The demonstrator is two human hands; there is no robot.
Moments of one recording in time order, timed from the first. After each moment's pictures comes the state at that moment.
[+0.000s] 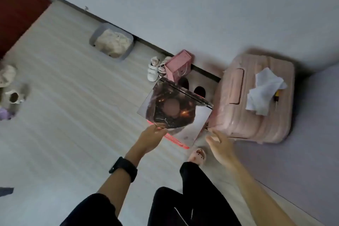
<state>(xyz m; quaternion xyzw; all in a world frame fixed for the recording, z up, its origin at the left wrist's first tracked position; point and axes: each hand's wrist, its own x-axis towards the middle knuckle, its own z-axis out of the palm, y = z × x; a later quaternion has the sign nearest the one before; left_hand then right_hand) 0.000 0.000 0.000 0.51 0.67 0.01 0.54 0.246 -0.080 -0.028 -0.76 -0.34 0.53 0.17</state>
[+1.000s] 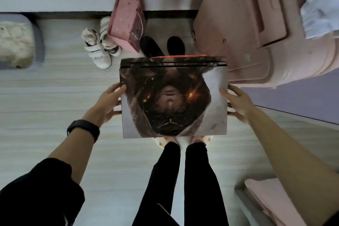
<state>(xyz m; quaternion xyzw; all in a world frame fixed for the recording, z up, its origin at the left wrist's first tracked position) -0.078 0.304 -0.291 0.40 0.63 -0.13 0.66 0.215 0.016 -0.283 -0.75 0.14 0.54 0.35</state>
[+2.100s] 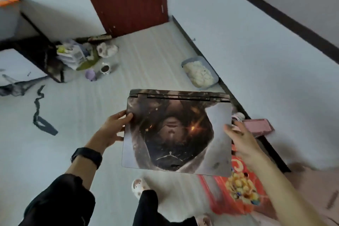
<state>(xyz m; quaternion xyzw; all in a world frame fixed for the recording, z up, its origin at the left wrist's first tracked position) -0.433 0.004 0.130 0.17 0.75 0.36 0.53 -0.046 0.110 0.087 -0.63 -0.41 0.62 0.24</state>
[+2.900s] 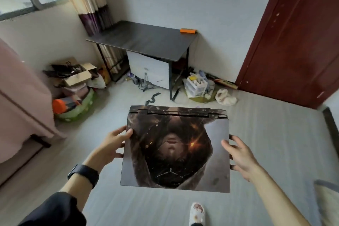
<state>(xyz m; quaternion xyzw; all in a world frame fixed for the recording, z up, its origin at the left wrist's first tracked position) -0.939 -0.194 0.185 -0.12 0.72 0.61 0.29 -0.766 0.160 0.151 -0.36 -0.64 0.68 0.01</state>
